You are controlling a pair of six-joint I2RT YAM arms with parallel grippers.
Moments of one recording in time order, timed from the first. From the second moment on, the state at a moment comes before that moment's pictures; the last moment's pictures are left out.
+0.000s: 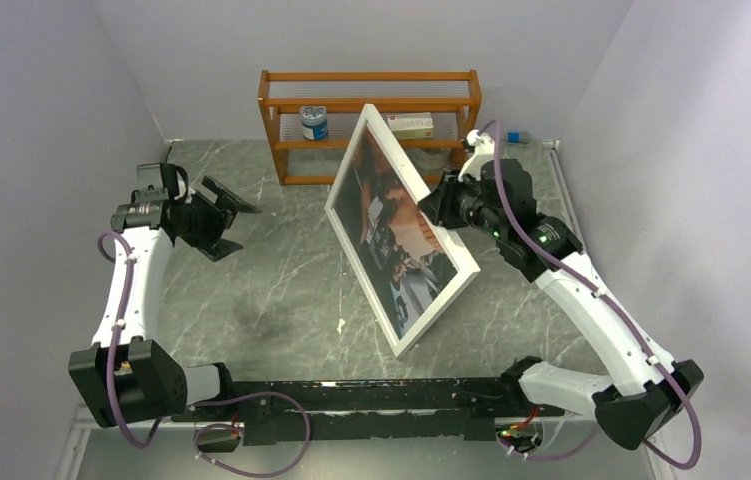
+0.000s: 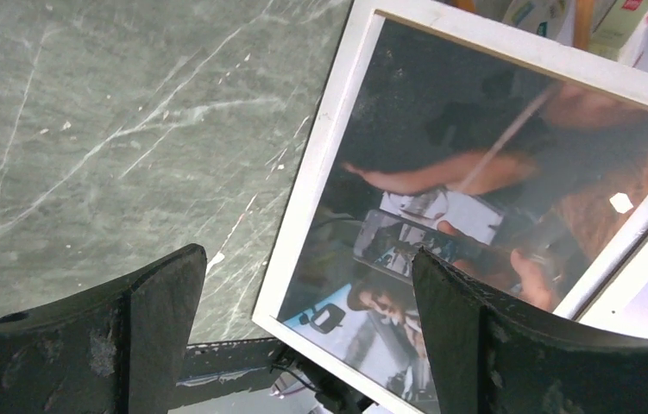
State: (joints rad) left arm 0.17 1.27 1.23 -0.90 0.46 -0.87; right arm 0.57 1.14 1.28 -0.54 -0.02 0.39
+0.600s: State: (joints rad) left arm 0.01 1.34 0.85 -0.67 0.42 -0.88; right arm 0.40 0.73 0.76 -0.39 -0.07 0.69
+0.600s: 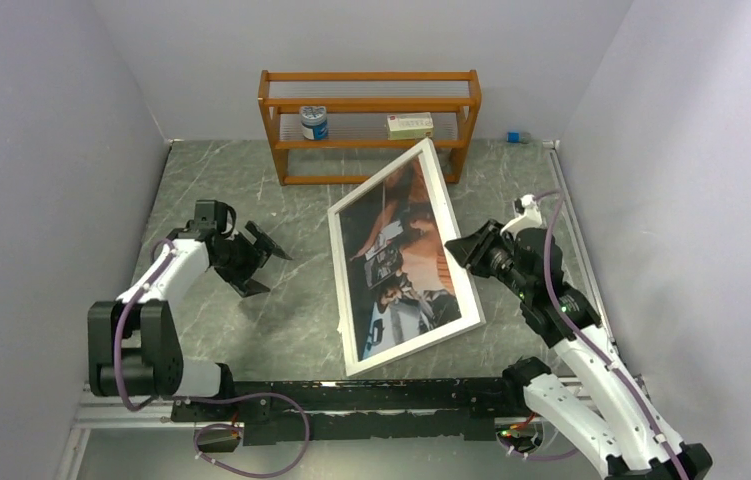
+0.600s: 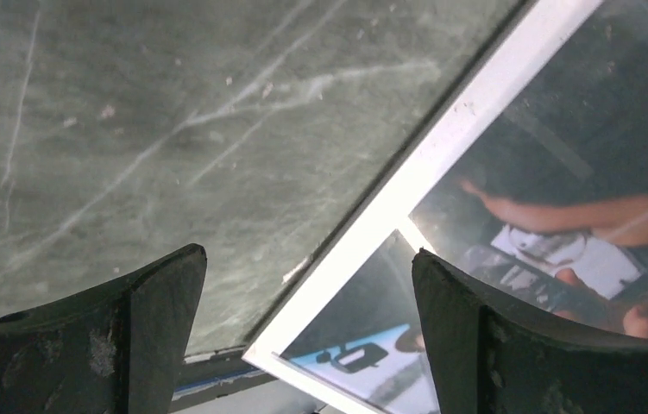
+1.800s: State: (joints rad) left arm -0.12 1.91 1.11 -0.25 0.65 -0.74; right arm 0.39 0.98 0.27 -0.06 -0.28 0.85
